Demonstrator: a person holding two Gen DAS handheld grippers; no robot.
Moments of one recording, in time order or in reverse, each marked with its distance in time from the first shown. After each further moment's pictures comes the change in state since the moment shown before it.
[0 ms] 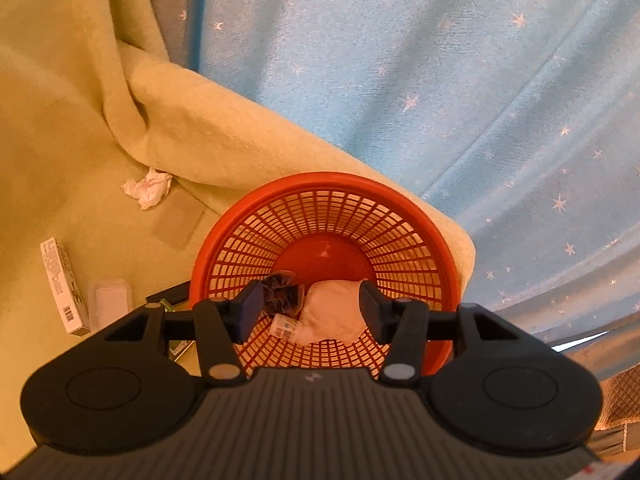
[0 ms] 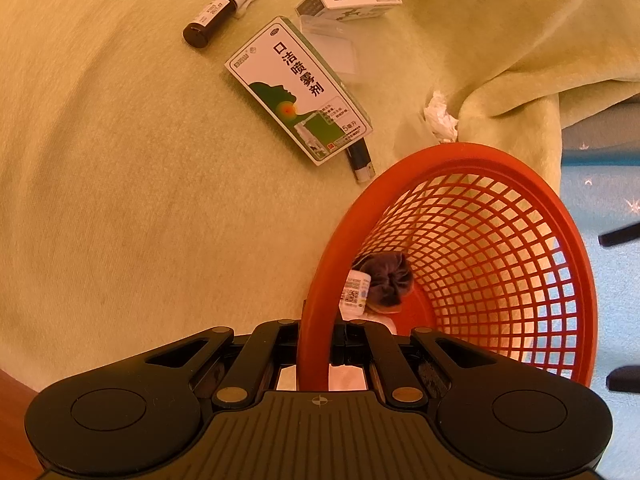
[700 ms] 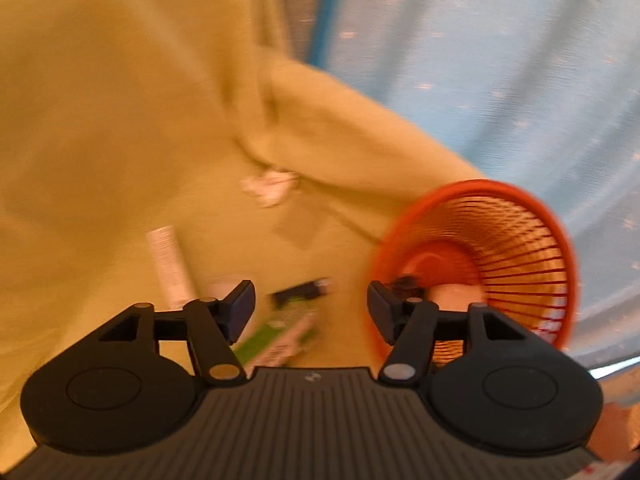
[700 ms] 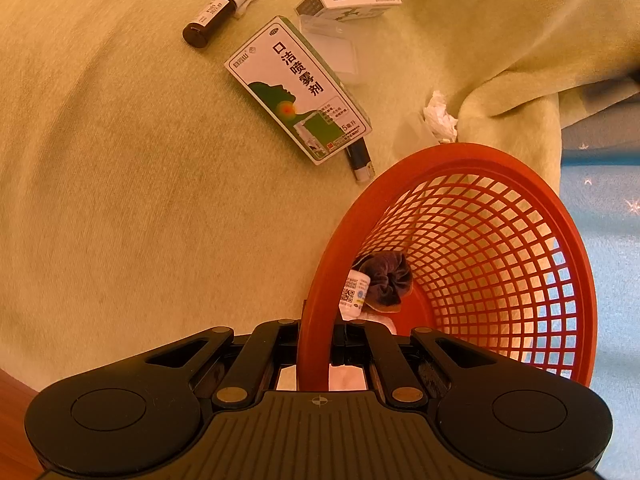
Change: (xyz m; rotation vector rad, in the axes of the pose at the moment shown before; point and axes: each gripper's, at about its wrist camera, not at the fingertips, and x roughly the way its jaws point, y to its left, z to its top) left arm -0.023 0.112 -0.030 -0.088 -0.049 0.187; right arm -0.001 0.000 -0.001 0.001 0.000 0.000
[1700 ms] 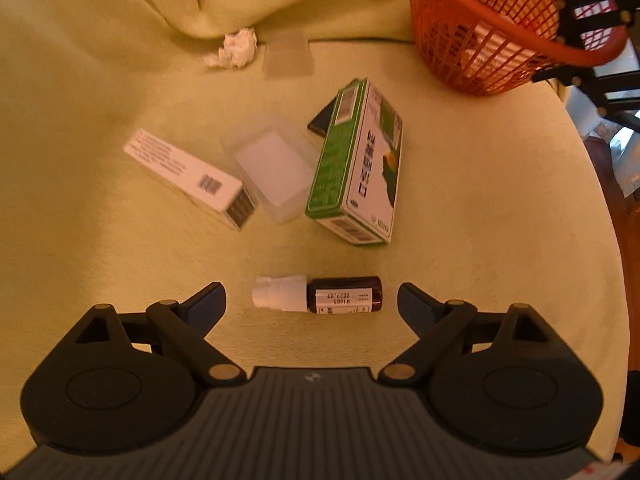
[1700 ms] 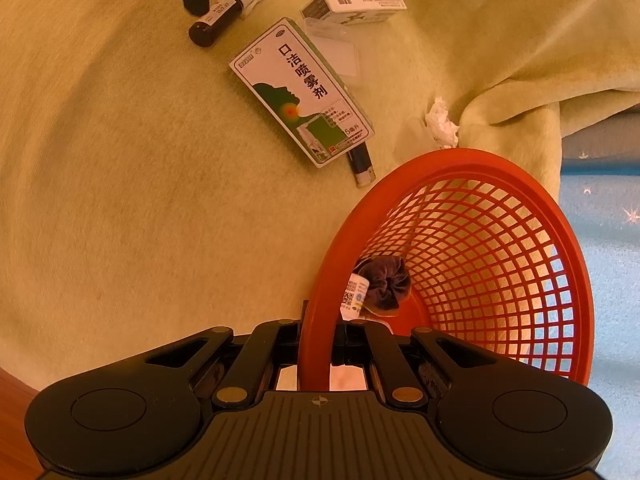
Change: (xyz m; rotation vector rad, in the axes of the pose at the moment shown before) left arm 0.093 0.068 -0.130 0.617 0.140 -0.025; right arm 0.002 0.002 -0.001 -0.027 -0.017 -0.012
